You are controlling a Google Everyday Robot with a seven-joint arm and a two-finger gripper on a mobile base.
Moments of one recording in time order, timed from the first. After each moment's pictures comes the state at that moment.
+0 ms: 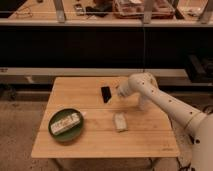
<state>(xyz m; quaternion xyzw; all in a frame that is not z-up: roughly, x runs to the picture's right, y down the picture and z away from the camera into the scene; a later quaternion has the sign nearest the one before) 0.067 0.035 0.922 -0.21 -0.17 0.35 0.90</state>
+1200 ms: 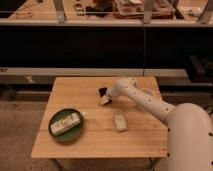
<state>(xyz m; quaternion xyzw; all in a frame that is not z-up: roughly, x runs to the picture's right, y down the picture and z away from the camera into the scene) 0.007 0.045 0.991 -0.21 -0.16 0.36 0.89</state>
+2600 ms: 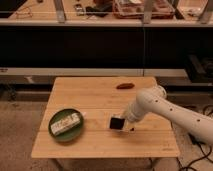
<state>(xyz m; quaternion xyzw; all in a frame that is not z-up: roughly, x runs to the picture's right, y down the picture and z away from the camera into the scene) 0.111 0.171 0.769 -0.29 -0.16 0.06 0.94</state>
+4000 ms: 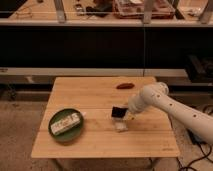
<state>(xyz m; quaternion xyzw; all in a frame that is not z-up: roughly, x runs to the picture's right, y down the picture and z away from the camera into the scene) 0.120 0.123 0.822 -0.23 -0.19 0.07 0.95</state>
